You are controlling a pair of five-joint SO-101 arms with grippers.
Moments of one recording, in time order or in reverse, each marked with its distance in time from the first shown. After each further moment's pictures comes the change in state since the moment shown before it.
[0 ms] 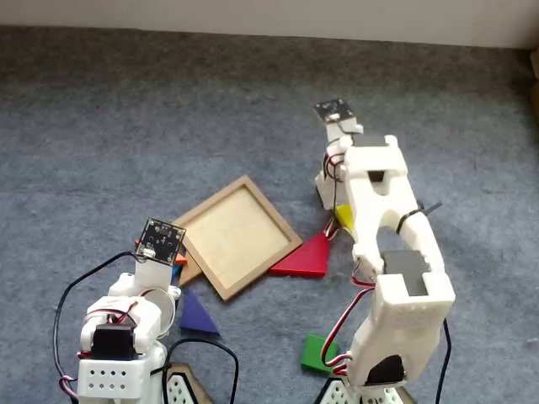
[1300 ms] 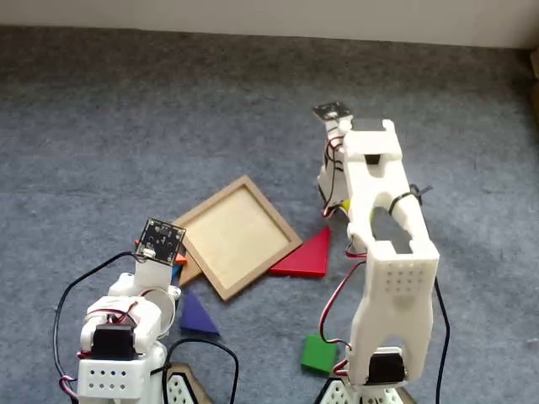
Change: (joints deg) left arm 0.0 0.0 0.0 0.0 0.0; right arm 1.6 18.1 -20.7 12.8 2.6
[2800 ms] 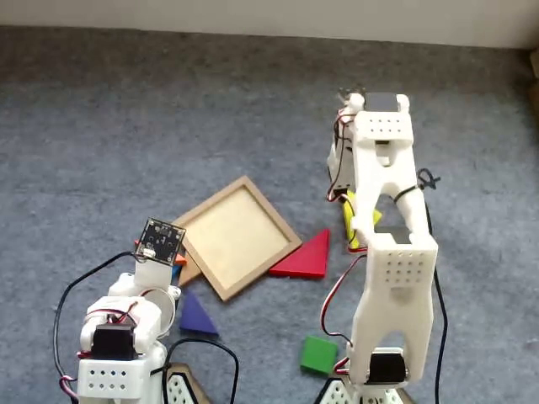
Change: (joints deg) left arm 0.0 0.0 0.0 0.0 0.0; right arm 1.8 4.4 -21.3 21.5 -12.4
